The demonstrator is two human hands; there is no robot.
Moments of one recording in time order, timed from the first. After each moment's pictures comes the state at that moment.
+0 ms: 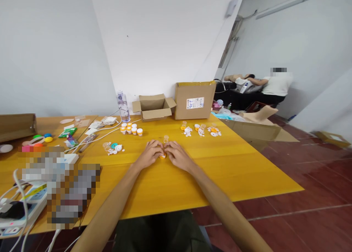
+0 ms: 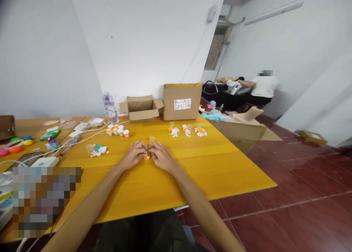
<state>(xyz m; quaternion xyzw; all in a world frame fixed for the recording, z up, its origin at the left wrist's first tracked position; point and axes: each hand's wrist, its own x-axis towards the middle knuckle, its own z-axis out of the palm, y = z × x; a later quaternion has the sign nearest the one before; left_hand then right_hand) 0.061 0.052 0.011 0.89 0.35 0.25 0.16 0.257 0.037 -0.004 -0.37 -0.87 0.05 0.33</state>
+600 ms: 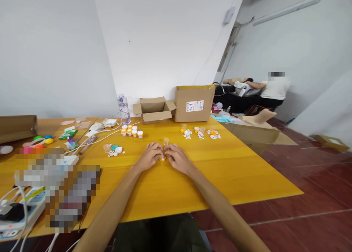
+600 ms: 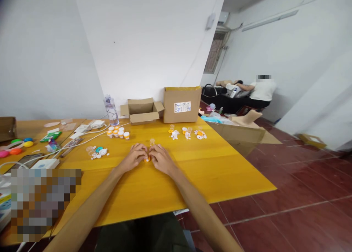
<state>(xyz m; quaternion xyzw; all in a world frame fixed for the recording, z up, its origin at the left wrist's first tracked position) 0.059 0.054 0.006 0.89 0.33 0.28 0.16 0.254 0.037 -0.008 -0.38 -0.86 0.05 0.33</state>
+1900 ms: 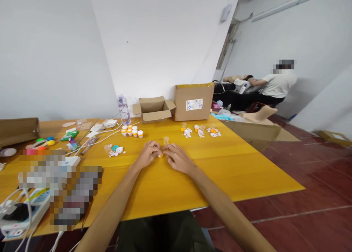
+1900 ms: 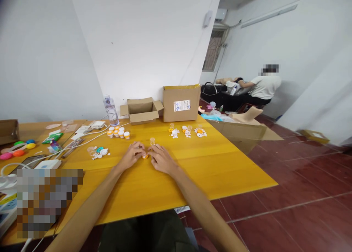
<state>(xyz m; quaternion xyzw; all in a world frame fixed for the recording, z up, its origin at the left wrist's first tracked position) 0.052 0.063 0.003 0.87 0.36 0.30 0.15 0.254 0.029 -0.002 -0.38 -0.89 -0.02 0.27</state>
